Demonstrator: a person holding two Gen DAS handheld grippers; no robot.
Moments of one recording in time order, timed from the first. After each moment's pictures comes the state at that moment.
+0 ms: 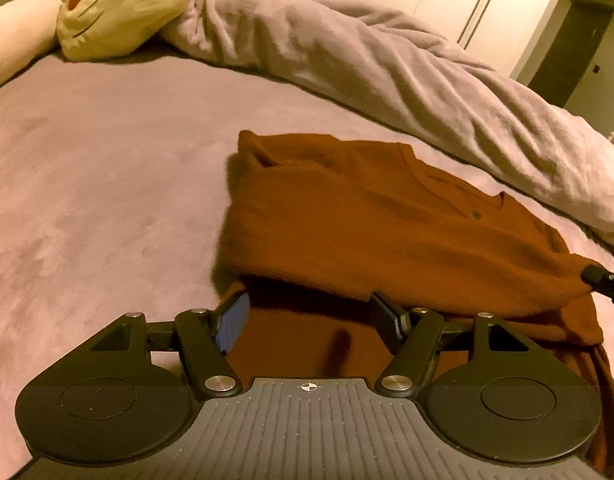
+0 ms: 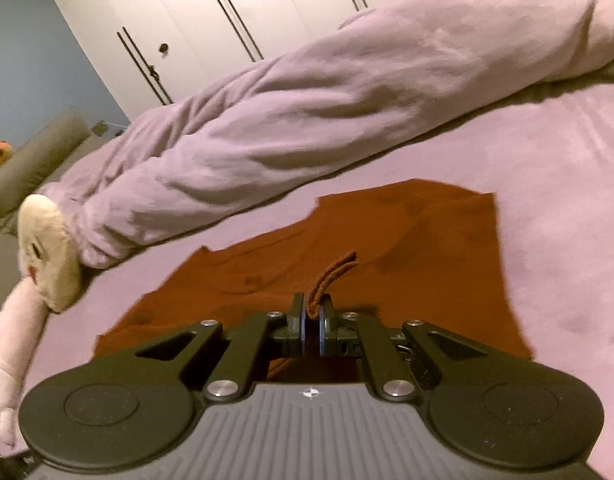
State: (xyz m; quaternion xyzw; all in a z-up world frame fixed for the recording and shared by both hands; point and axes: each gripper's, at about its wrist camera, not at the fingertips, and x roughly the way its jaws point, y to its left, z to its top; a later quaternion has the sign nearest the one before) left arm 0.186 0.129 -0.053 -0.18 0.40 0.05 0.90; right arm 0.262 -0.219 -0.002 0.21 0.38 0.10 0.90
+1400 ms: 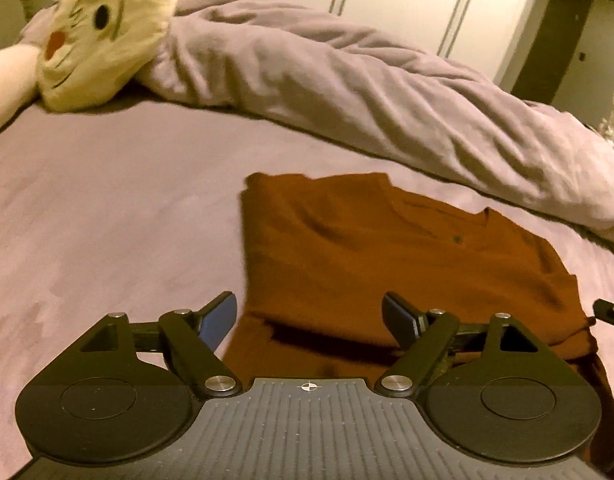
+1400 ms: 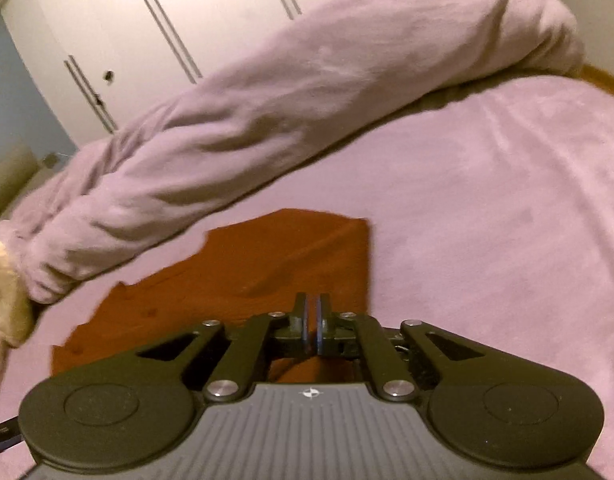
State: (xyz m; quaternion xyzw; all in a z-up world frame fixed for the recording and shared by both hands) left arm 0.204 0.110 -0.020 -0.14 0.38 0.03 0.92; right arm 0.253 -0.304 -0.022 0.23 0.38 0.03 0.90
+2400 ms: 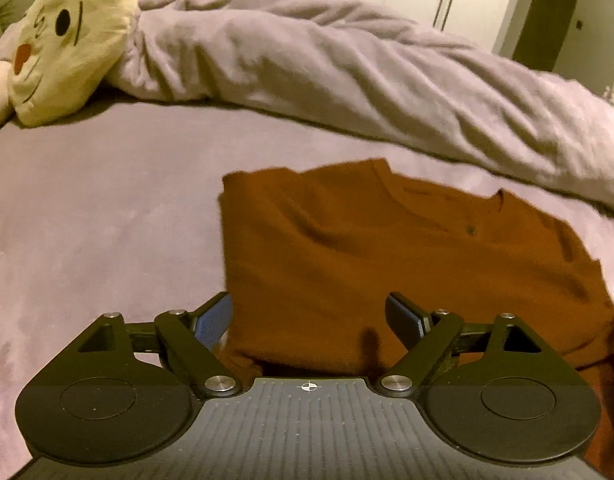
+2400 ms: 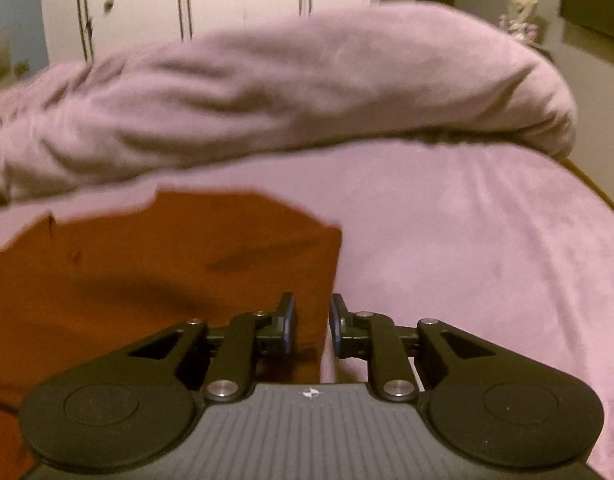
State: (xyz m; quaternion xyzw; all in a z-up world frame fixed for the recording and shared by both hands) left arm 0.244 0.099 -0.036 -0.11 0.39 0.03 0.91; right arm 0.270 -0.272 -0.022 0.05 0.37 -0.03 0.93
